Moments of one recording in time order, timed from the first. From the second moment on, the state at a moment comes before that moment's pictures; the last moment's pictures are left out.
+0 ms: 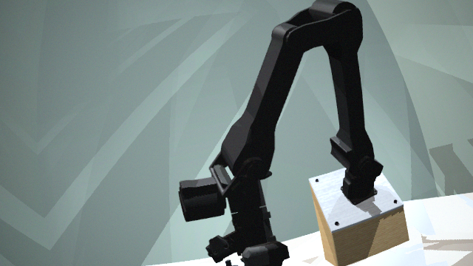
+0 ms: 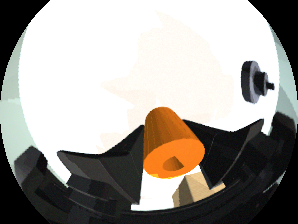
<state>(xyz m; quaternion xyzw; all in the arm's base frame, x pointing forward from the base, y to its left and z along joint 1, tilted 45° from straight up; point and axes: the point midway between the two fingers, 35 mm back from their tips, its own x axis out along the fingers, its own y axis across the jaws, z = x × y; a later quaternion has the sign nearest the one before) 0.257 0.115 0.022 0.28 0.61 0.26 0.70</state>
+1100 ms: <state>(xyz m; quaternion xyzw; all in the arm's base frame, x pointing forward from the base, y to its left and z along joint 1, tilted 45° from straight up) 0.239 0.019 0.116 0.28 0.61 0.25 0.69</state>
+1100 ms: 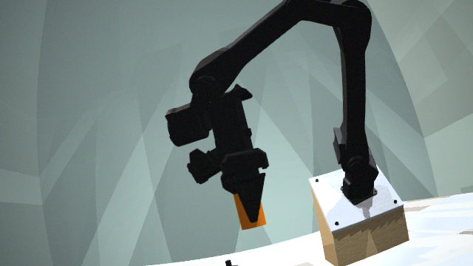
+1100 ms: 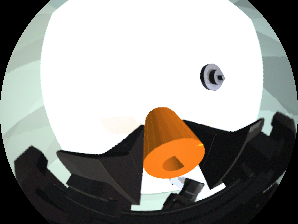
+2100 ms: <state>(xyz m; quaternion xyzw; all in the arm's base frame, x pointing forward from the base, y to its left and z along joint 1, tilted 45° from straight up) 0.274 -0.021 0.067 0.28 0.62 0.25 0.69</state>
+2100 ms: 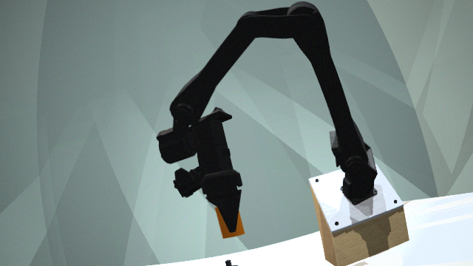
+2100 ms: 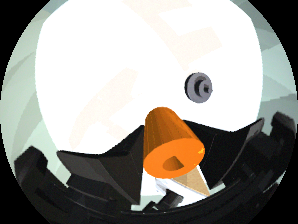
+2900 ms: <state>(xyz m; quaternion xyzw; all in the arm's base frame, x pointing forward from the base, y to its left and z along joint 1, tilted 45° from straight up) 0.294 -0.060 0.005 0.28 0.62 0.24 0.69</state>
